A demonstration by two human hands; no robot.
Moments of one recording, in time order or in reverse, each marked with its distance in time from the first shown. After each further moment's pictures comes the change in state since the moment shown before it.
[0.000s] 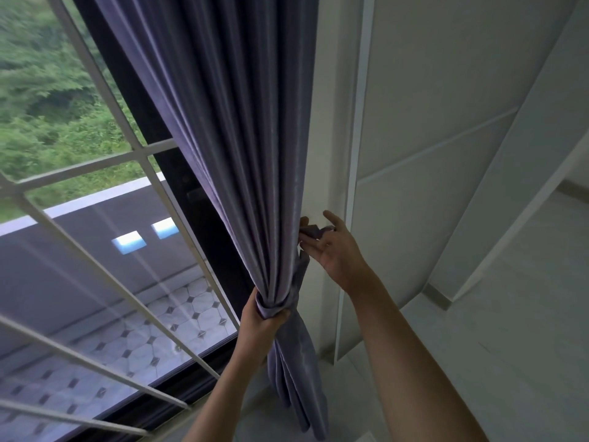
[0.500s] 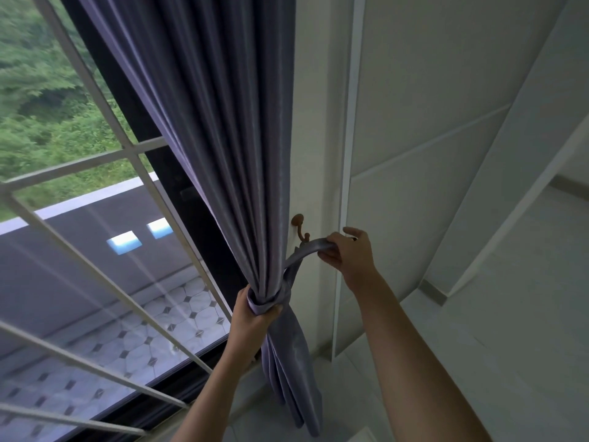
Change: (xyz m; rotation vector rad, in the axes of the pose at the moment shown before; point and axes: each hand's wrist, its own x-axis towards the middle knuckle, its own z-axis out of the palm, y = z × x) left_hand 0.011 -0.020 -0.013 0.082 0.043 -0.046; right_hand -0.008 -0.004 -0.027 -0.273 0.371 -0.111
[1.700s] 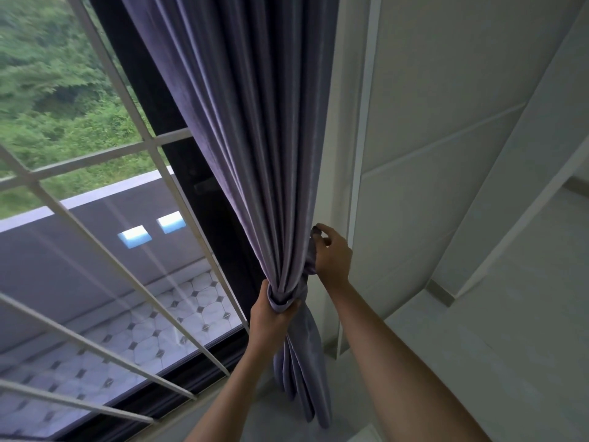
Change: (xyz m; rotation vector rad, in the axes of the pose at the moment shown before) left_hand -0.013 0.005 0.016 0.152 0.018 0.100; right_hand 0.001 0.051 0.038 -0.708 0.106 -0.507
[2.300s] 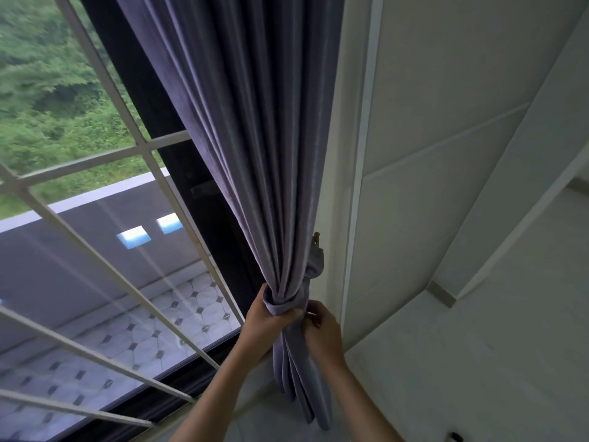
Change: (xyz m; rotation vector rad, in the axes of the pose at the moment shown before) left_hand 0.014 -0.005 -0.013 -0.190 -0.183 -0.132; right_hand -0.106 0.052 -0.004 0.139 -0.322 0.291
